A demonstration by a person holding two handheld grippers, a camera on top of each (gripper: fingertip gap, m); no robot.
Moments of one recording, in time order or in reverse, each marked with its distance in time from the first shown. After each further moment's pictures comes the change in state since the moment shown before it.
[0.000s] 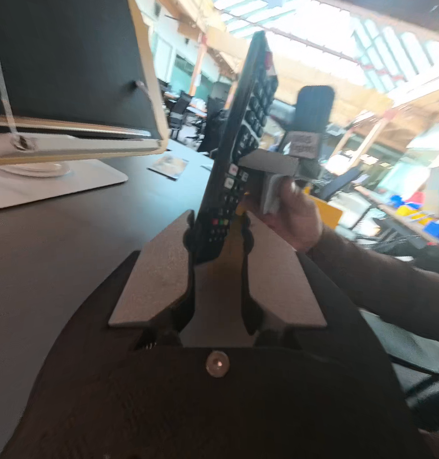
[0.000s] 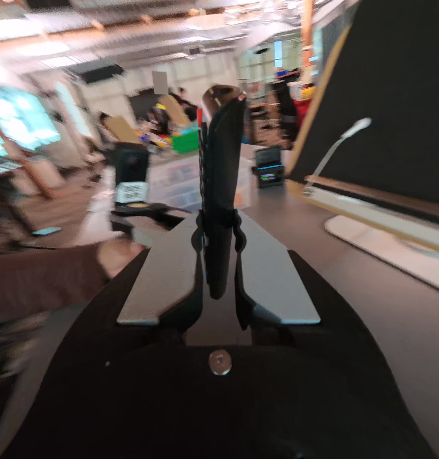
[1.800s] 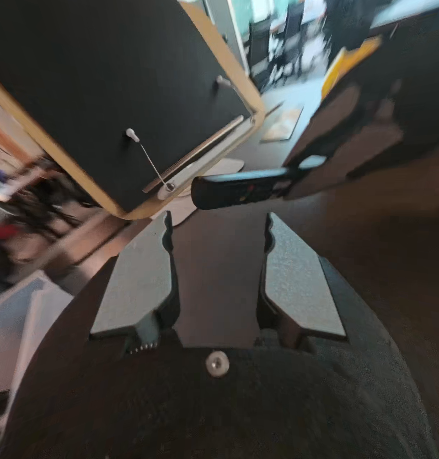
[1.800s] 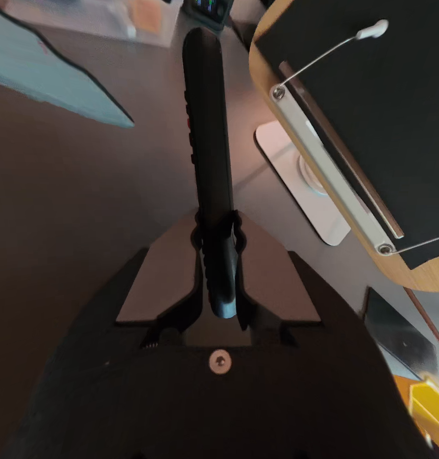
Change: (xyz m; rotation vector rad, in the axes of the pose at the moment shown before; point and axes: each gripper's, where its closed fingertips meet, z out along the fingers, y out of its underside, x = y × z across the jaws) left arm -0.043 -0.018 -0.031 -0.216 -0.490 0.703; right arm 0.046 0.074 -0.012 -0.657 0.423 -0.548
